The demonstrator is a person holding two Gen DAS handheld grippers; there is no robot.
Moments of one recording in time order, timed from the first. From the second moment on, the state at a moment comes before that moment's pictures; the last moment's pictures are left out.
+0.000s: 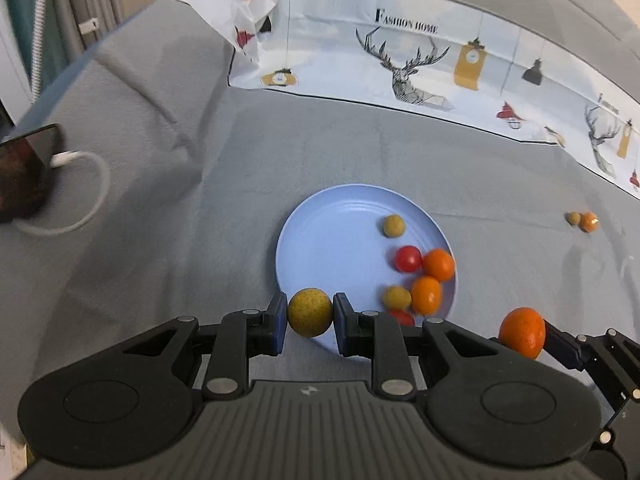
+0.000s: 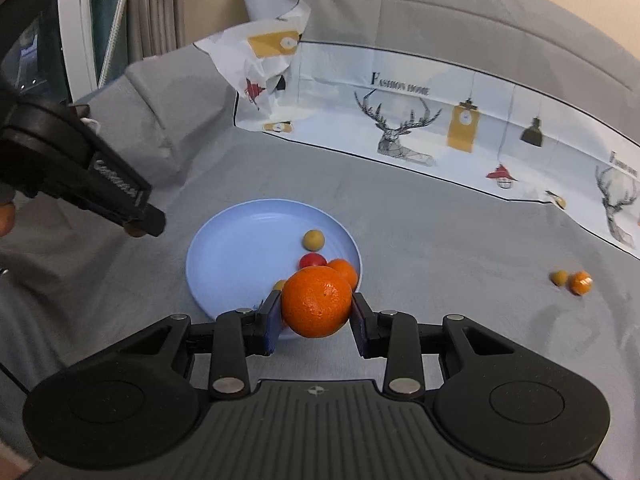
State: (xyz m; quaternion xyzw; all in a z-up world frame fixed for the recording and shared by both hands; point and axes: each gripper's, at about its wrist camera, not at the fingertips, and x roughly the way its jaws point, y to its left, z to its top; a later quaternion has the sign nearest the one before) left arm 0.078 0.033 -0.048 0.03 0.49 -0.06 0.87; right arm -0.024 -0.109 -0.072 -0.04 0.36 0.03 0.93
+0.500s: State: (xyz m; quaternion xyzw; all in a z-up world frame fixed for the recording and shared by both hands) left arm 0.164 0.011 -0.116 0.06 0.52 -0.06 0.85; right arm 0.081 -0.096 -0.128 -0.09 0.38 0.08 0.91
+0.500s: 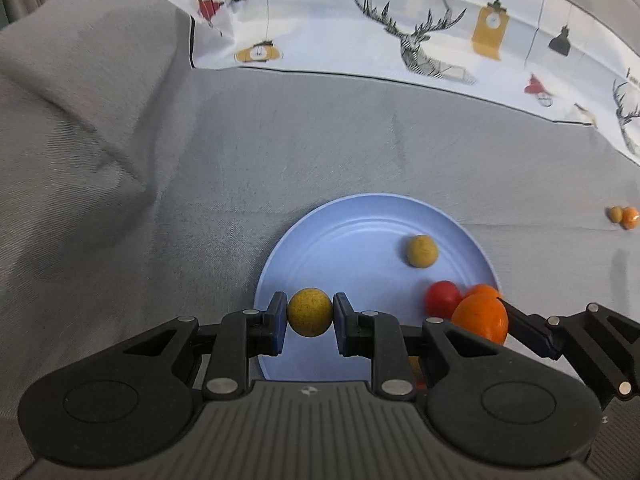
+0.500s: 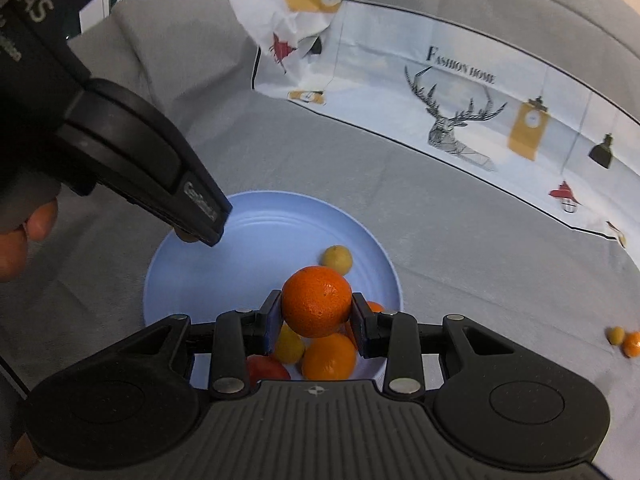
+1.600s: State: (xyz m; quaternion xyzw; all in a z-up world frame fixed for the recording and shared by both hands) left arm -0.067 0.057 -0.028 0.05 0.45 -0.02 0.89; right arm -0.124 -0.082 -0.031 -0.09 0.31 0.04 0.95
